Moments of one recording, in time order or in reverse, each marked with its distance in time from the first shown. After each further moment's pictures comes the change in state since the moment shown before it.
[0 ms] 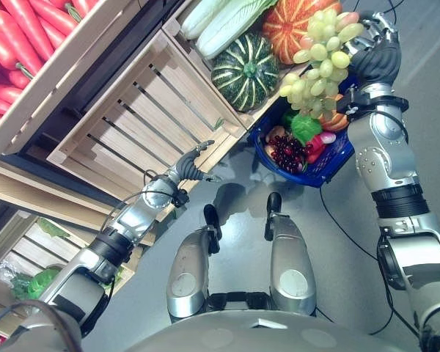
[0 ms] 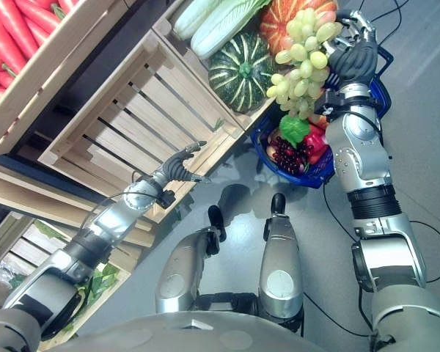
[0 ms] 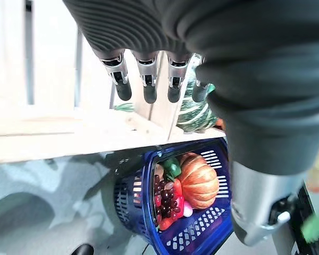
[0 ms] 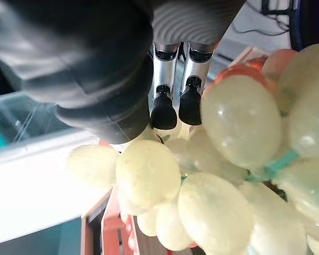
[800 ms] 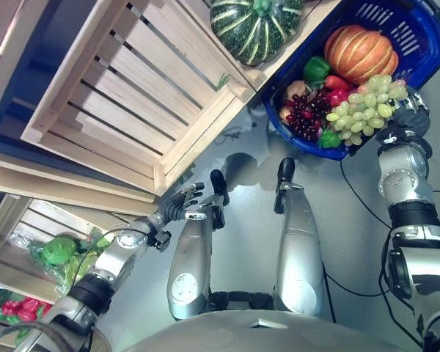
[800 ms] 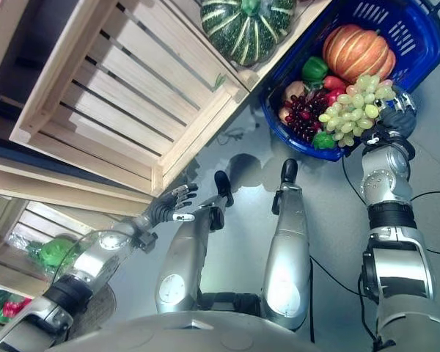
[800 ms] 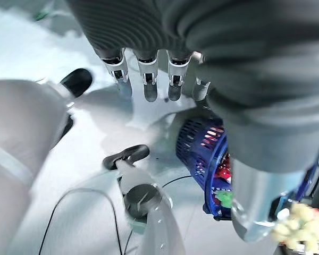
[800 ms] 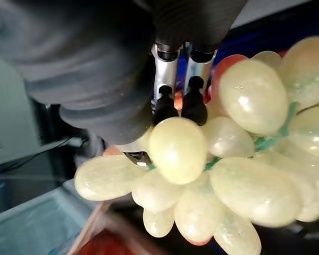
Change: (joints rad) left arm 0.356 0.054 0.059 -0.002 -0.394 -0.141 -0.276; right arm 0.081 -0.048 -0.180 0.487 0.318 -0.033 0.058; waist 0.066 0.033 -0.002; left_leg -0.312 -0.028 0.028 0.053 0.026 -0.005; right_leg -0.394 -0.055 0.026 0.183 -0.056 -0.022
